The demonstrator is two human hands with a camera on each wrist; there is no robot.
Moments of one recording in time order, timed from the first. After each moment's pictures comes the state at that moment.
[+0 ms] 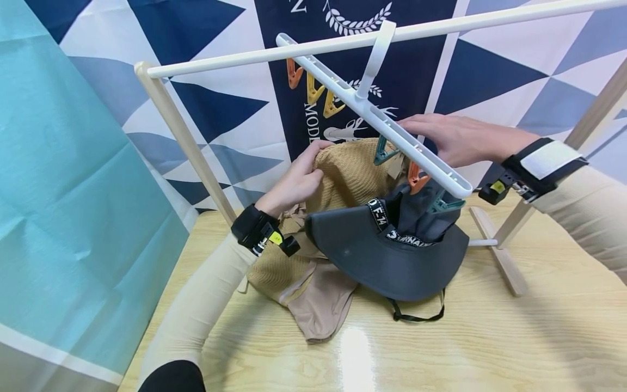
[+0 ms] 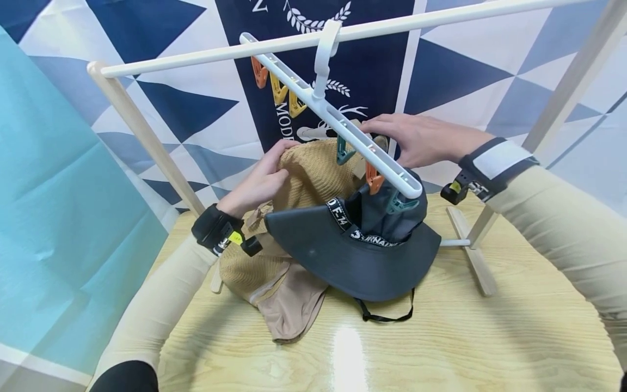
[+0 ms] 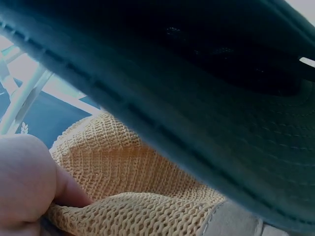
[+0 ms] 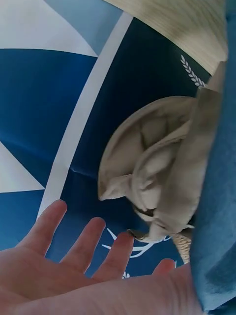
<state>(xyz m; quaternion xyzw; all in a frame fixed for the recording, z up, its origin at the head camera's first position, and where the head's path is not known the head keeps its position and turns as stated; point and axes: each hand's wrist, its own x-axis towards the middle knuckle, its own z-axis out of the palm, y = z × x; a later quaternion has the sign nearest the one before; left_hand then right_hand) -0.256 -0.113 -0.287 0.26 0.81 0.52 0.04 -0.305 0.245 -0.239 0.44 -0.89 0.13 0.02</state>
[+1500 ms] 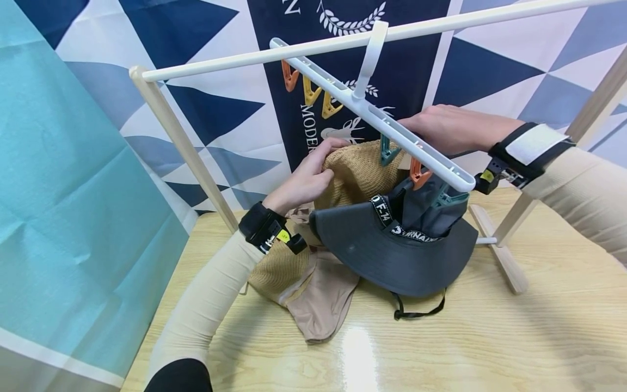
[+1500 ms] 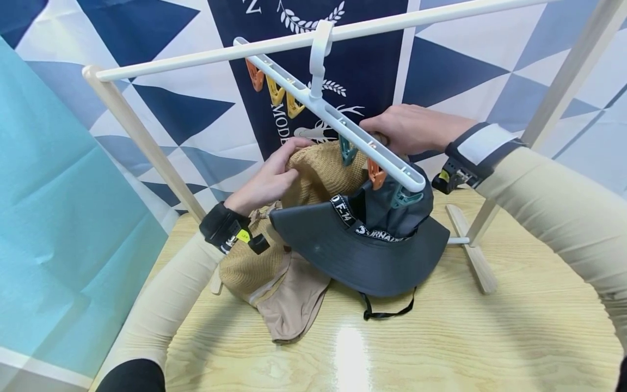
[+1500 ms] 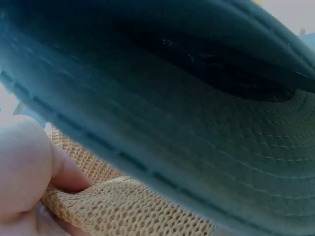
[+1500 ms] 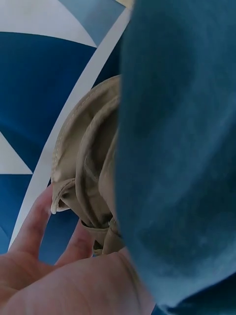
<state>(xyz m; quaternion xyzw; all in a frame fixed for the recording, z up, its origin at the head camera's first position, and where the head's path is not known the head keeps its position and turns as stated) -0.262 -0.102 -0.285 0.33 0.80 0.50 0.03 -0.310 0.223 -0.221 0.41 -0.91 0.03 0.02</state>
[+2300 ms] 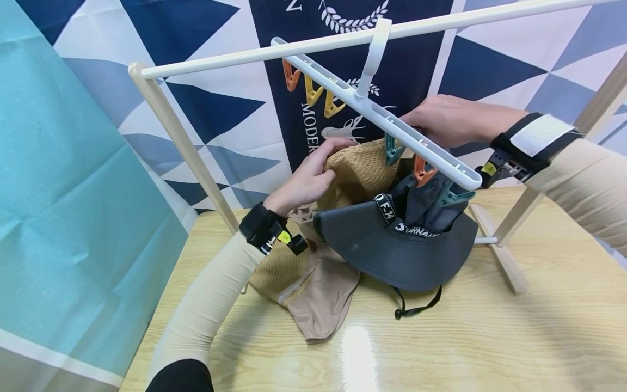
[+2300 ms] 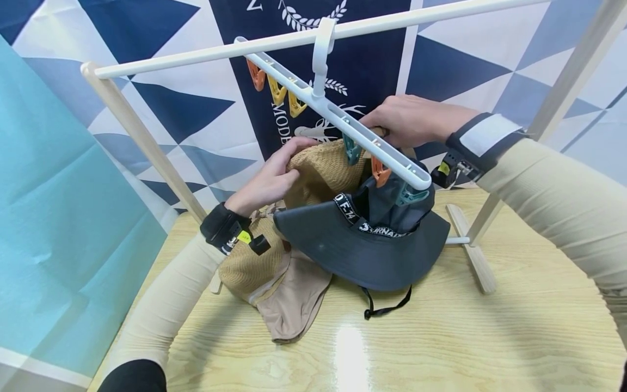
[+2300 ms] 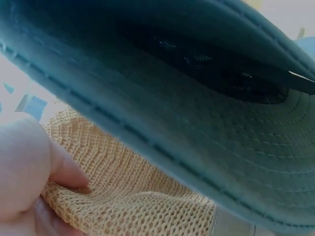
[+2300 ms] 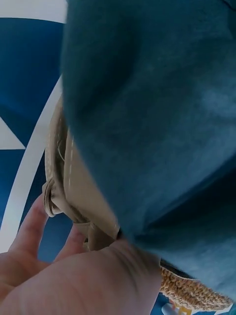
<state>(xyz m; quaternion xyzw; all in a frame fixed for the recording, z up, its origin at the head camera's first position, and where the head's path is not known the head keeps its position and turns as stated) -0.258 -0.101 -0.286 0.34 0.80 0.49 0.02 -0.307 0.216 -0.204 0.44 -0.90 0.01 0.03</state>
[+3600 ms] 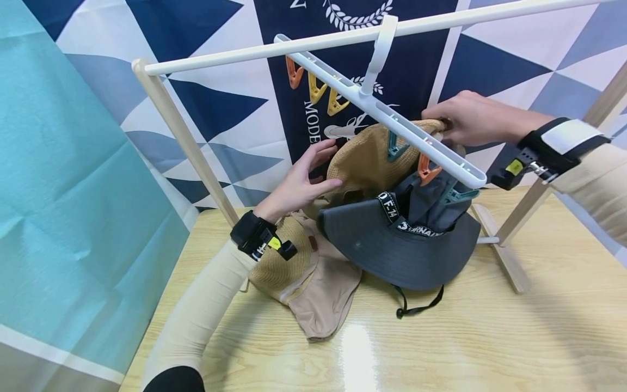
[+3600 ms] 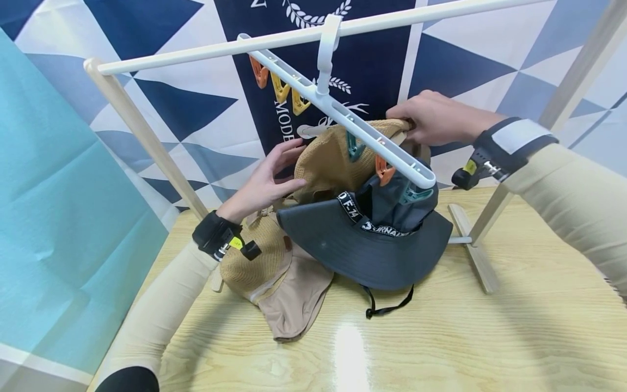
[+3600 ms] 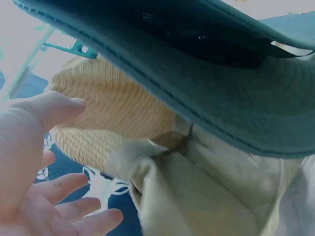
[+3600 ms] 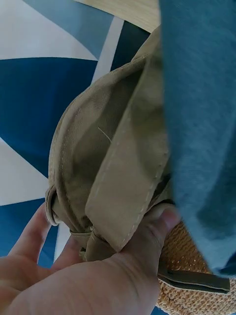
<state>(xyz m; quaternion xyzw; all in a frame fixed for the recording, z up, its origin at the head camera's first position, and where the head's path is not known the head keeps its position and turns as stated) -0.256 -0.128 -0.306 0.30 0.79 0.54 0.04 -0.315 0.255 -0.225 0.42 -0.90 0.06 0.10</state>
